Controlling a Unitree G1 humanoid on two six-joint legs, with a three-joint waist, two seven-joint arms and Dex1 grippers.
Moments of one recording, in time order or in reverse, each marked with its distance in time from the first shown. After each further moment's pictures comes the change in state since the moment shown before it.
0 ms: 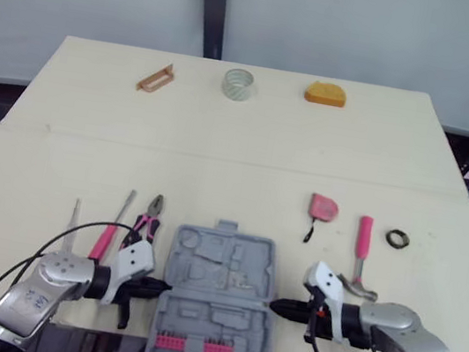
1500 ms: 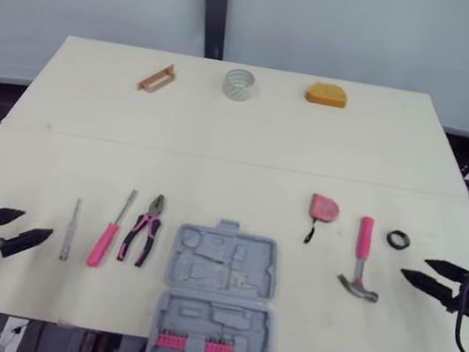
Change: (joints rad) left arm 0.139 0.165 0.775 0.449 -0.223 -0.019 0.024; right arm -0.154 -0.280 -0.513 0.874 0.062 -0.315 0.152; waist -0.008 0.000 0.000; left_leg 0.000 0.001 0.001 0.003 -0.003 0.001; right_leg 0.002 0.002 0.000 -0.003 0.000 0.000
